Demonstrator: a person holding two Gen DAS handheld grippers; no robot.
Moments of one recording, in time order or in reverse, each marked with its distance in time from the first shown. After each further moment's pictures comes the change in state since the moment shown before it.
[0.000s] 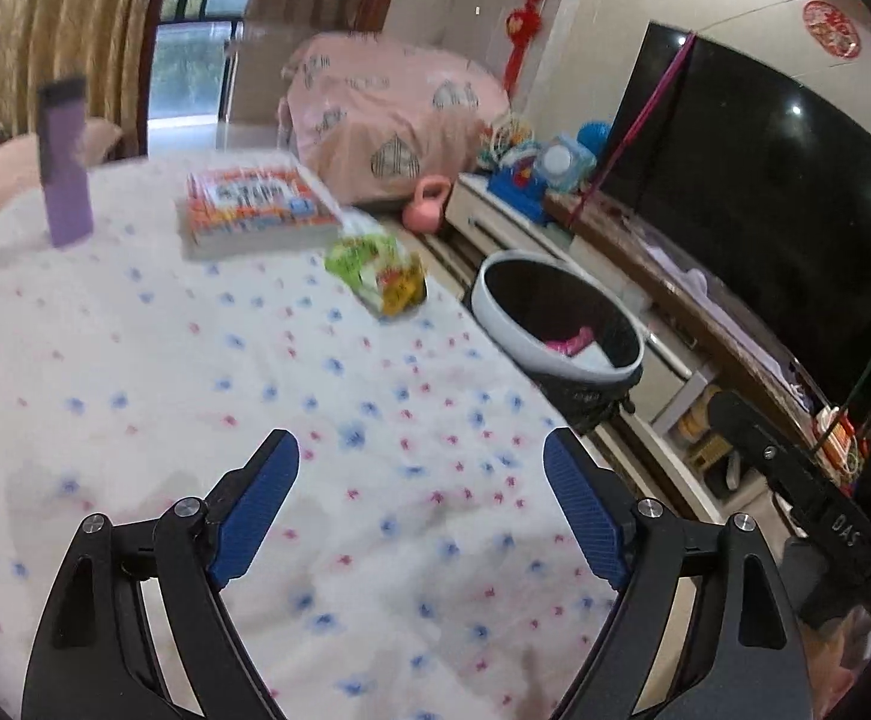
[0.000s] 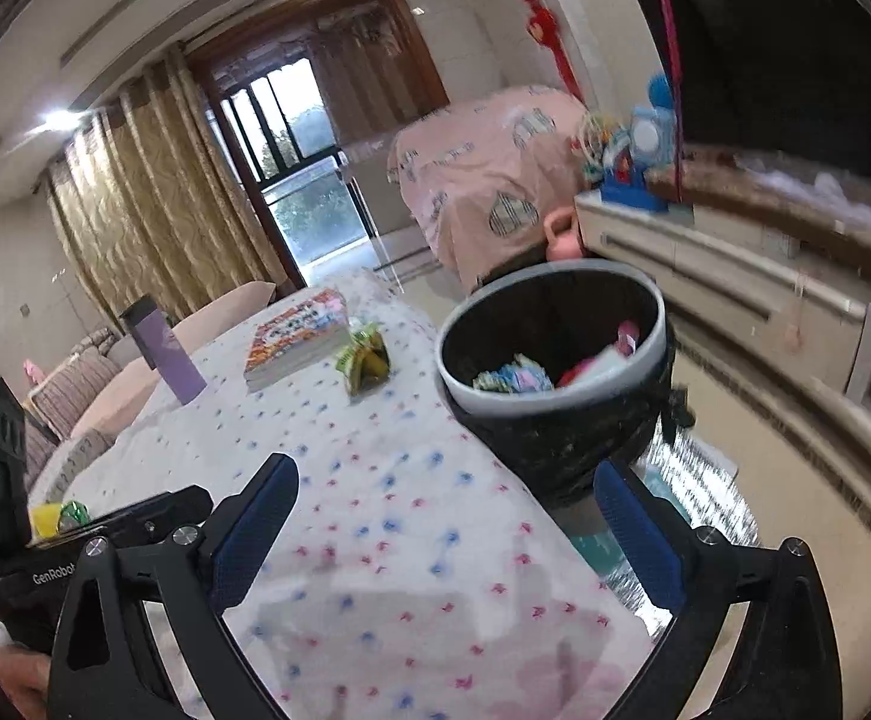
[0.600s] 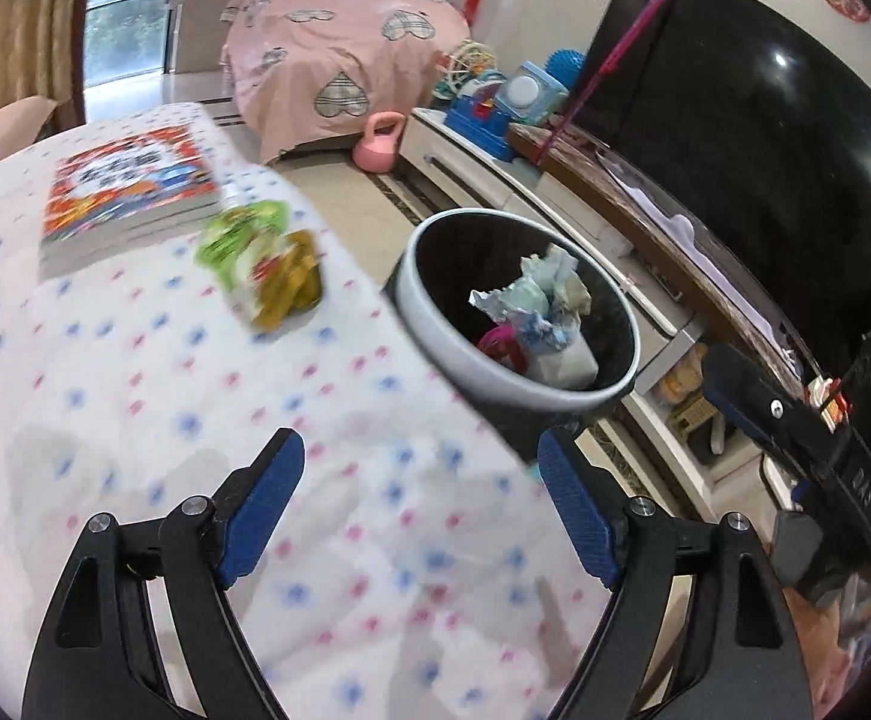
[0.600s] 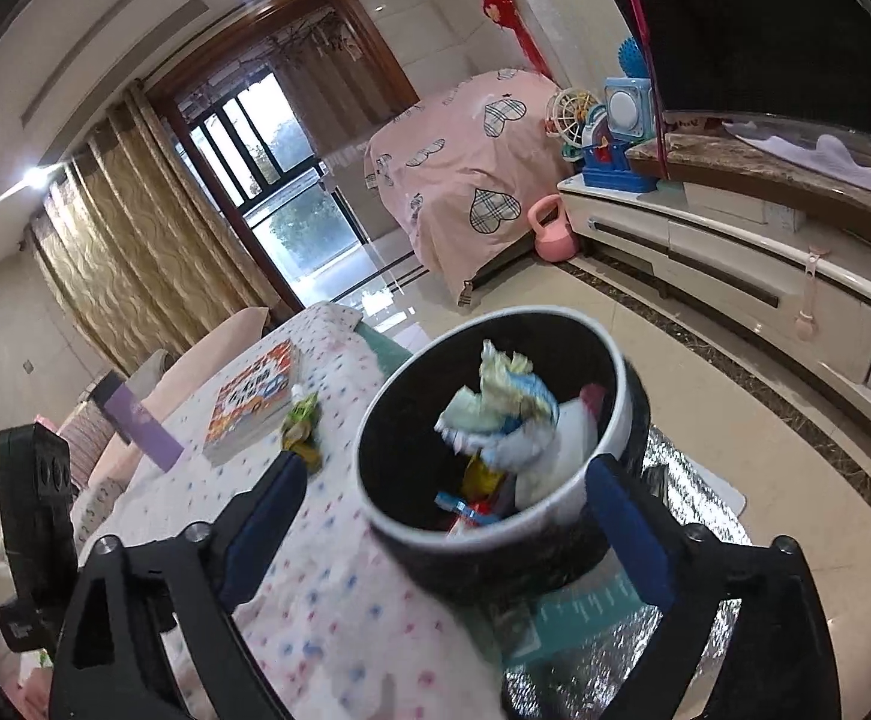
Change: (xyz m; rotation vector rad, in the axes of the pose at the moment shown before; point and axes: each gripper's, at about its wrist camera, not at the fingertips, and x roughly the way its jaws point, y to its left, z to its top) left arm 0.108 -0.042 0.038 0.033 0.201 -0.081; right arm 0.058 -0.079 0.052 0.143 0.048 0.050
